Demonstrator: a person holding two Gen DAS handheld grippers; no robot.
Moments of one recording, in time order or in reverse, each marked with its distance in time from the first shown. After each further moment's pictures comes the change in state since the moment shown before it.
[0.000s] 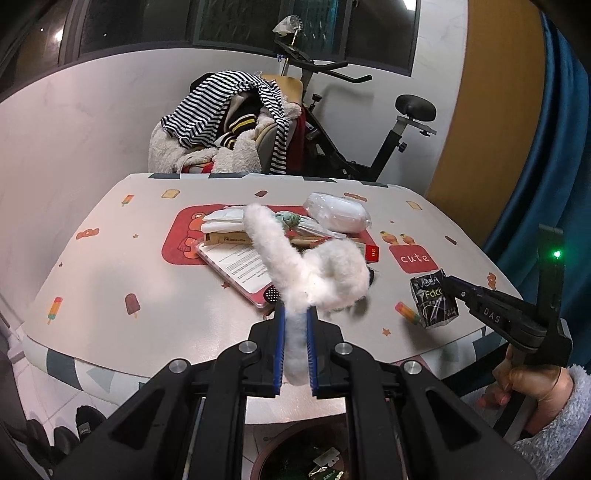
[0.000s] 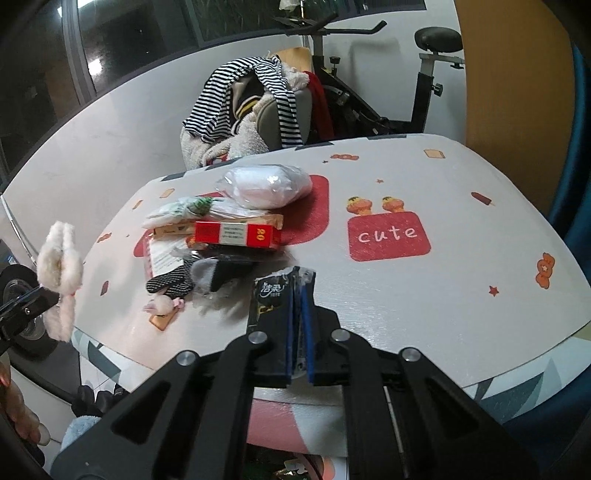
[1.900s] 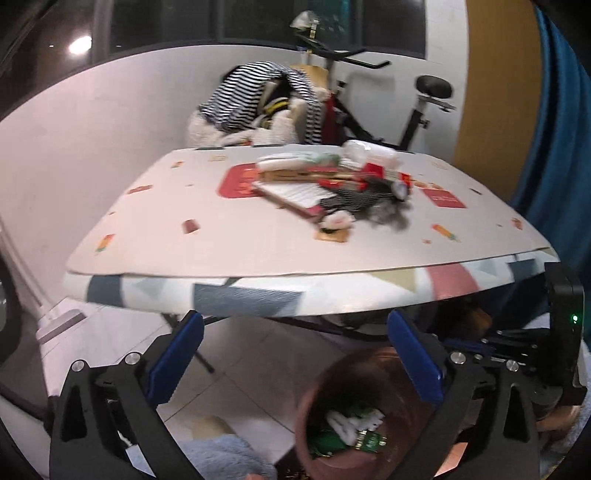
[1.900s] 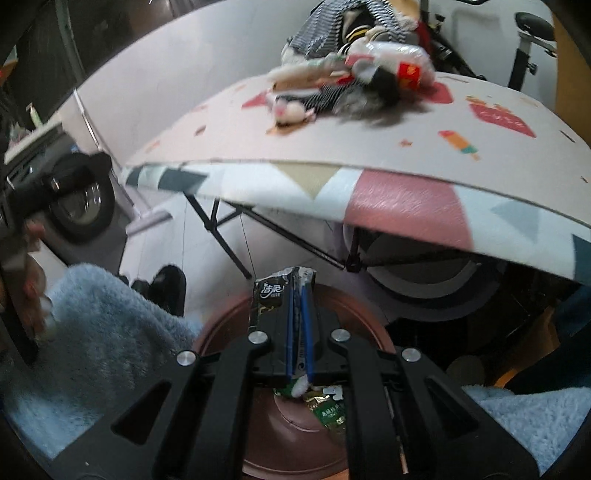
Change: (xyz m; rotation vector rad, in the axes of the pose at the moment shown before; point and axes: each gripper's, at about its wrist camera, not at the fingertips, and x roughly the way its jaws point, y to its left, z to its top) left arm -0.036 0.029 -0.116 0.023 0.008 0.160; right arm -0.007 0.078 -0.160 -0.270 0.256 0.245
